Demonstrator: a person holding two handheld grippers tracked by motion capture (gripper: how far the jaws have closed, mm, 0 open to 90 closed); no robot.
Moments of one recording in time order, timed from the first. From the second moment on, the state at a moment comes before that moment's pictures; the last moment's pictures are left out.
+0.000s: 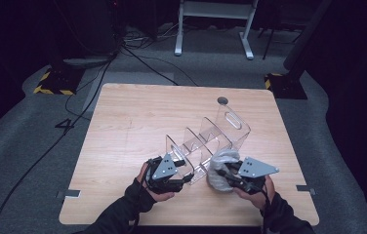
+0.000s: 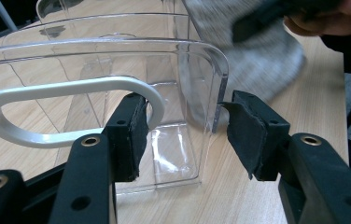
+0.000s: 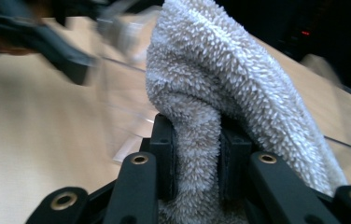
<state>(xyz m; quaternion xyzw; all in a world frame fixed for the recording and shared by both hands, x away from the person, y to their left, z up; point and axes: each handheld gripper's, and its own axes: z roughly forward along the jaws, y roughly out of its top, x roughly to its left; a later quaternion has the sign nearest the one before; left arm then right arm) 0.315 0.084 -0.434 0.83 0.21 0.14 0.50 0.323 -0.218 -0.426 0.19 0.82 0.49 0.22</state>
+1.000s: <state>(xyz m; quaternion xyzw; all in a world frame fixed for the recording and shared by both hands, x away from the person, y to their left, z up) 0.321 0.086 -0.436 0.83 0.21 0.12 0.50 0.361 -0.263 -0.436 0.27 0.79 0.47 0.27</state>
